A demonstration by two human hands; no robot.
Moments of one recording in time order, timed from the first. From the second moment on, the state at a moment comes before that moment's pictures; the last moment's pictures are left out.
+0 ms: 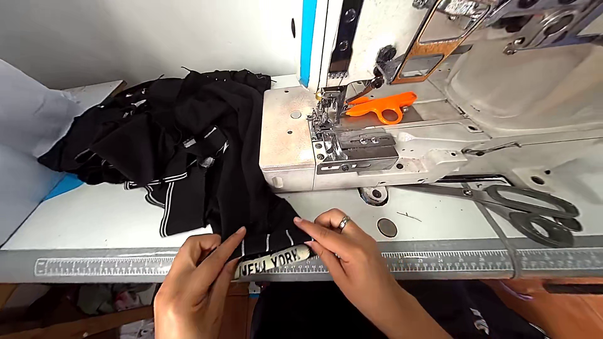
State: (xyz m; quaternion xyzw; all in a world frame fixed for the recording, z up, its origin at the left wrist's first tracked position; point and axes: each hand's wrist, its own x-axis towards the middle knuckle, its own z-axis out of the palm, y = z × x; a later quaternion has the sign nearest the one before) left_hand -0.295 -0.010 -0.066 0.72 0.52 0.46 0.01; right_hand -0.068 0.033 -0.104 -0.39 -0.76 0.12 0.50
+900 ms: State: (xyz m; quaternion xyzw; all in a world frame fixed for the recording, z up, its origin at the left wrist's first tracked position) left_hand -0.204 0.228 0.020 0.84 0.41 0.34 0.08; right_hand -0.073 0.068 -0.059 -0.38 -0.50 0.46 0.62
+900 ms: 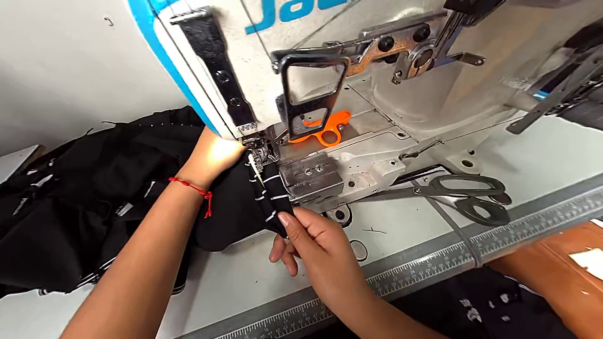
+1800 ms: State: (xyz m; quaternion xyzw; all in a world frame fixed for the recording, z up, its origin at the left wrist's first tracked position) left_hand -0.199 0.105 -0.071 0.76 0.38 0.50 -0.20; right_hand -0.045 0.065 -0.018 -0.35 -0.51 0.59 0.53
